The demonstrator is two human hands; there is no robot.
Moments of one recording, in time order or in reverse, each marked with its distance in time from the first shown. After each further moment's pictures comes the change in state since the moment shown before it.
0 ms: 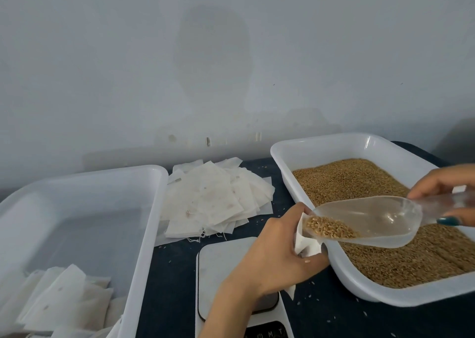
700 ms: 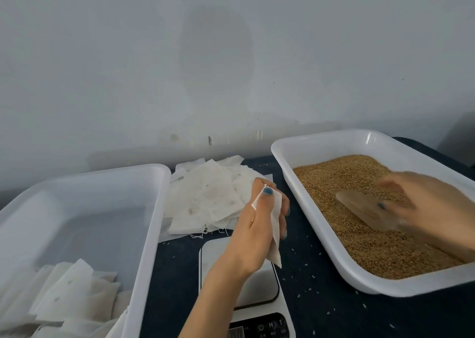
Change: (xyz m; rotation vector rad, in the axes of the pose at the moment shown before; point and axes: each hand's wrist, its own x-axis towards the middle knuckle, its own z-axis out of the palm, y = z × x) left_hand -0.003 0.010 -0.021 -0.198 0.210 -0.166; right_hand 0.026 -0.237 -0.001 -0.195 0.372 0.567
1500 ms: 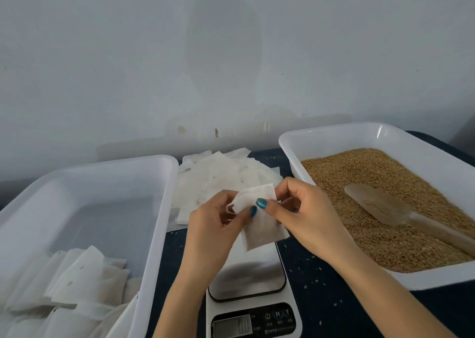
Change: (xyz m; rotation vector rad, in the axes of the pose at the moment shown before) left_hand -0.027 -0.025 -0.055 0.366 0.319 -0.018; right_hand 0.006 -0.190 0.041 0.955 0.086 -0.047
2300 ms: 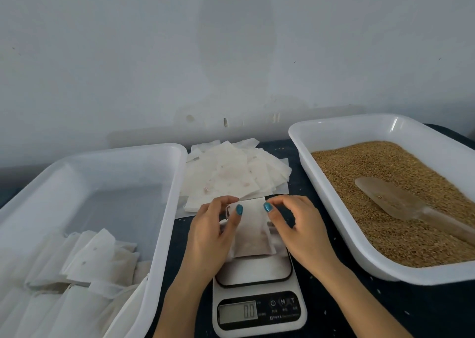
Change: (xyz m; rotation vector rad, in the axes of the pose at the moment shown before) left_hand -0.015 -0.056 -0.001 0.189 -0.003 -0.038; right_hand -0.016 0.053 0.041 -0.151 0.101 -0.114
